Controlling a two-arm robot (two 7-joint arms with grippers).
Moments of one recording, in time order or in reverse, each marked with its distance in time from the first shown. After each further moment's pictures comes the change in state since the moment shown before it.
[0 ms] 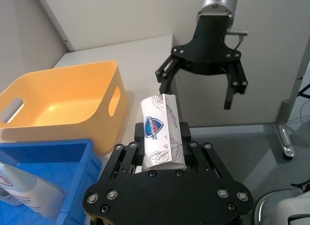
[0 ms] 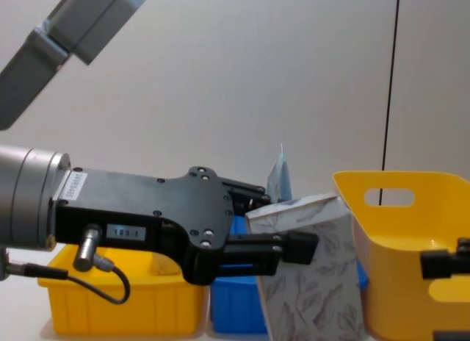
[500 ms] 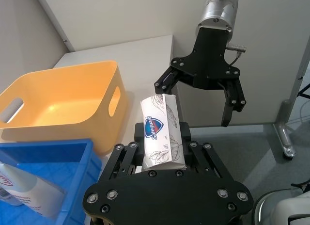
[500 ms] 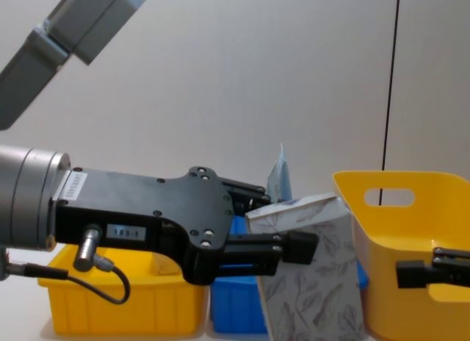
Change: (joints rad) left arm 0.000 0.000 0.000 0.000 0.000 0.000 0.000; right arm 0.024 -0.040 -0.050 0.046 -0.083 -0.114 -0.028
